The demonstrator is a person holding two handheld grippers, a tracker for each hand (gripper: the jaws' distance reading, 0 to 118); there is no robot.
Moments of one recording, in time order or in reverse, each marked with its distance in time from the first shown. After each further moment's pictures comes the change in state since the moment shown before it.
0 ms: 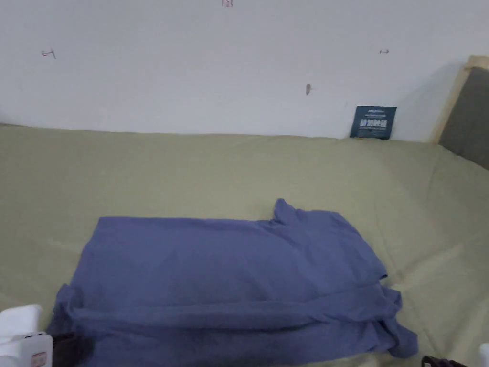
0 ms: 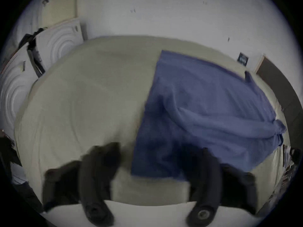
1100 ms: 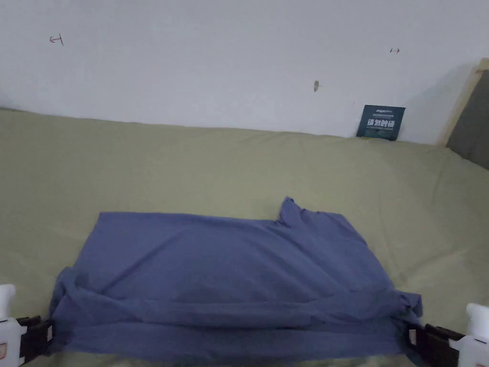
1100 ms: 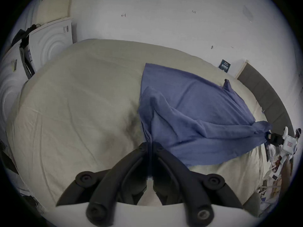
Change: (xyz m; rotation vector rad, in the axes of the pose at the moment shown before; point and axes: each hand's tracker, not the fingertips) left arm -0.010 -0.006 0.084 0.105 -0.169 0.008; right arm 0.027 0.043 -0.044 -0.080 0.110 -0.020
